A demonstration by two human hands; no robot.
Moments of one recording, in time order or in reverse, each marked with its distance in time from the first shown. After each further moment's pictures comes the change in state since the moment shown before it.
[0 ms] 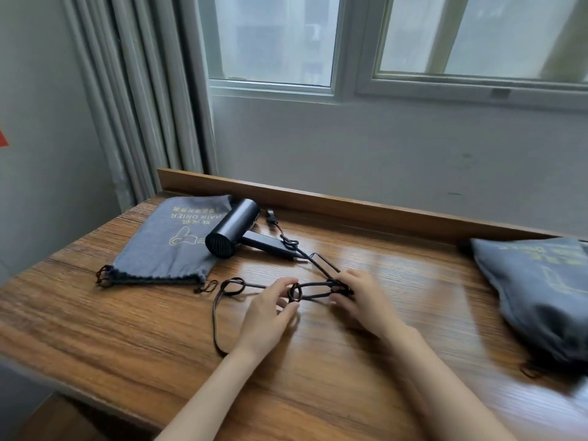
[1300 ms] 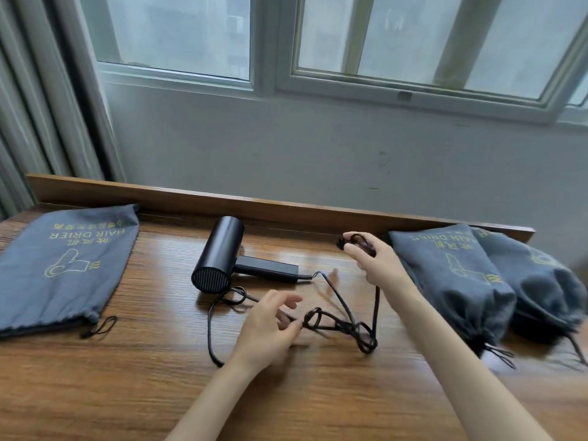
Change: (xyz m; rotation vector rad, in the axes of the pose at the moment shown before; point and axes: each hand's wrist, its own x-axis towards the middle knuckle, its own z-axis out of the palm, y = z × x) left_hand 0.033 0.037 0.087 -0.146 -0.231 0.152; right_hand -0.012 0.028 -0.118 0.486 0.361 0.529
